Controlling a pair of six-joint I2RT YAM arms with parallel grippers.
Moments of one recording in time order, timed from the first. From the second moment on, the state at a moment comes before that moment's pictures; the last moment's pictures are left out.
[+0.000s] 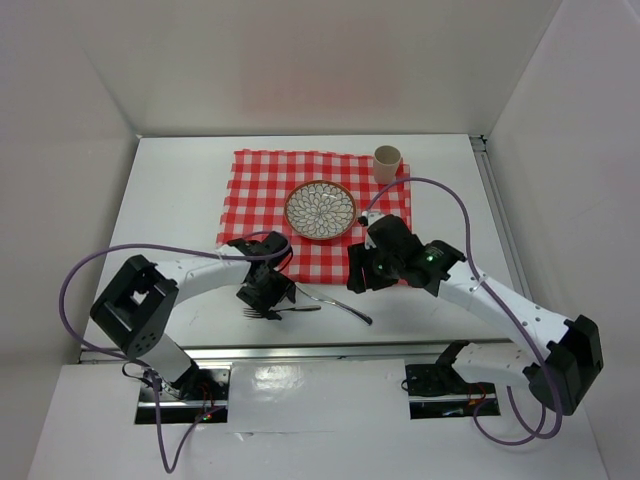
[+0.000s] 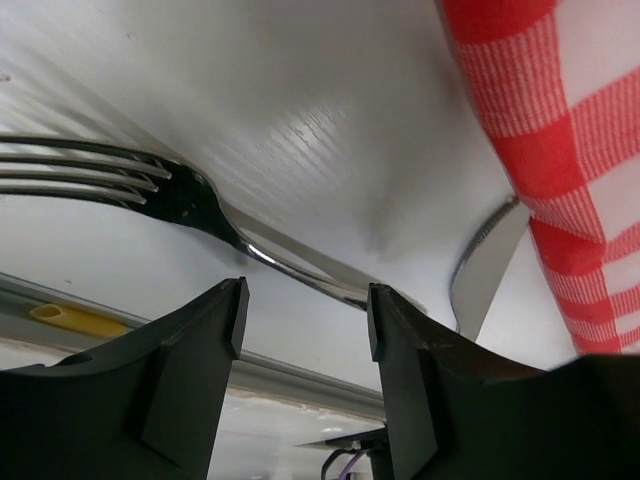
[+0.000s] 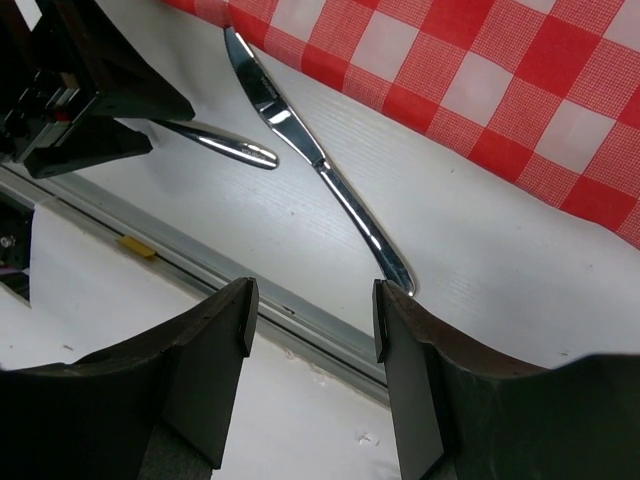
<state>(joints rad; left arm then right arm) -0.66 1.58 0.90 -0.75 0.07 -1.63 0.73 1.14 0.93 -0.69 -0.05 0.46</state>
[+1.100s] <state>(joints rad) -0.80 1.33 0.94 -0.98 -0.13 -1.77 0.73 1.19 0.92 -0.66 -0.09 0.38</state>
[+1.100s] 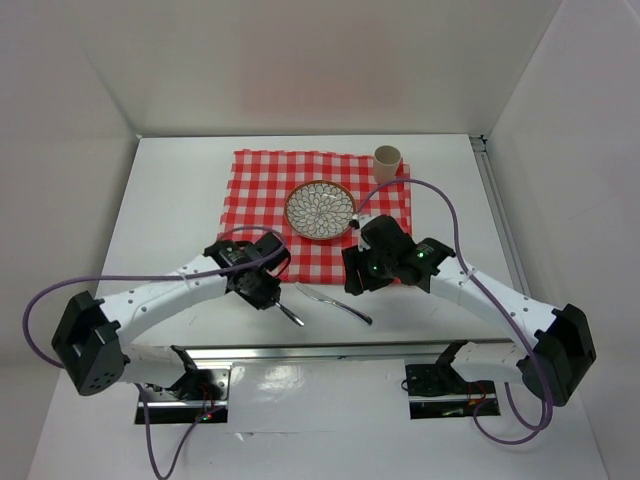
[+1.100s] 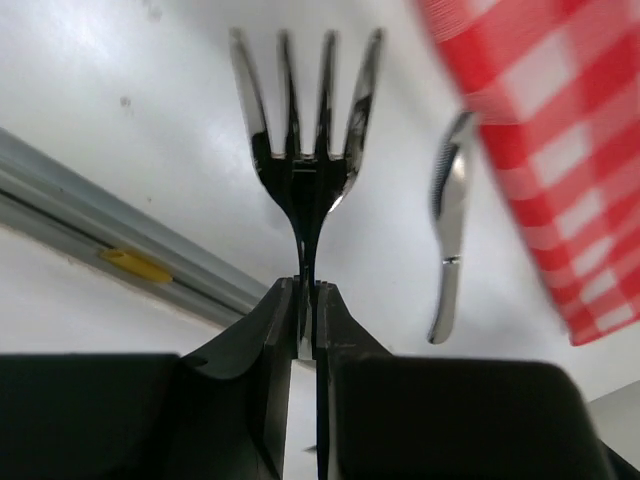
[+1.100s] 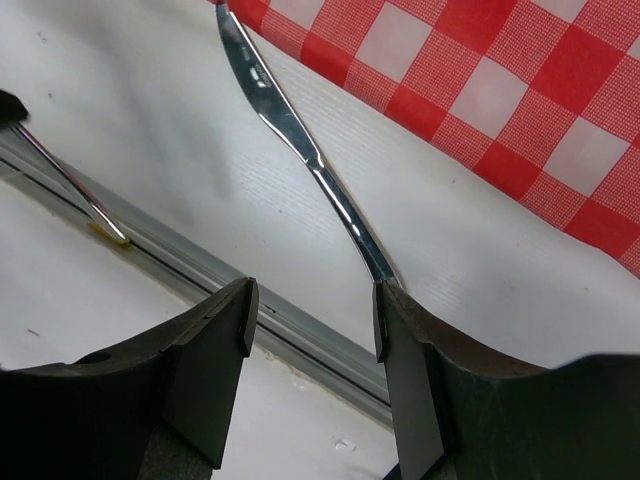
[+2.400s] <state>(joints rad) -0.39 2.37 2.10 -1.13 -0.30 -0.36 0.72 1.20 0.92 -0.68 -0.06 0.50</state>
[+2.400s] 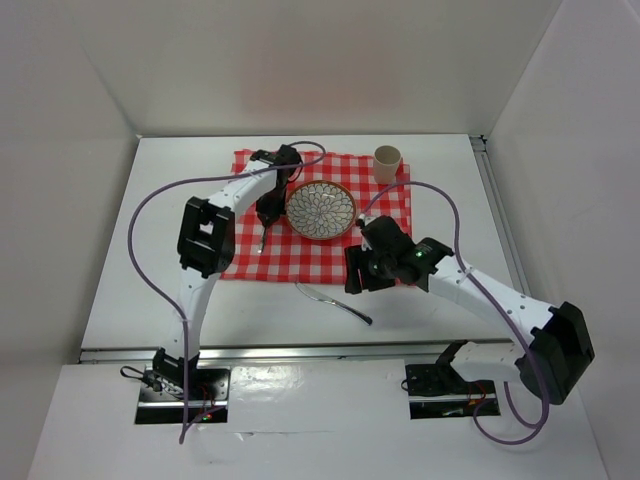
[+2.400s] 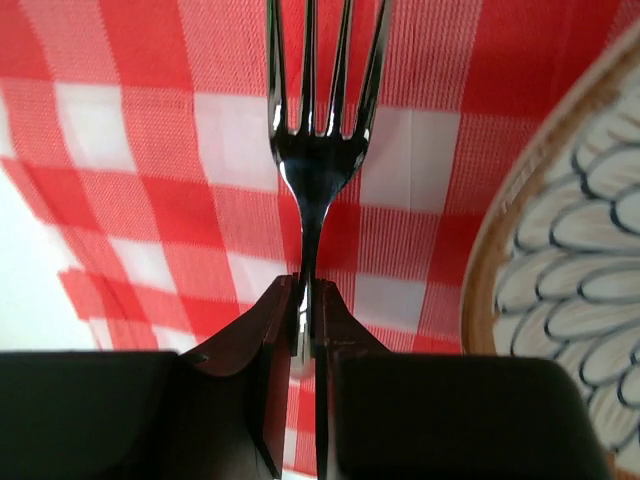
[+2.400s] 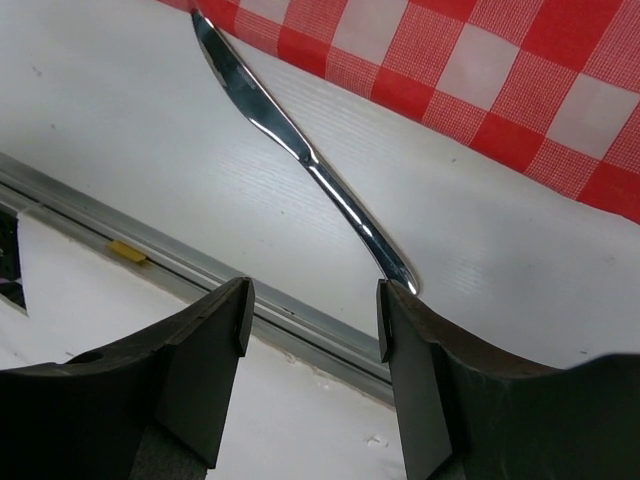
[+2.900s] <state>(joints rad) -0.30 2.34 2.11 -1.14 -0.20 -0.39 0.77 1.38 0.84 -0.56 -0.12 0.44</state>
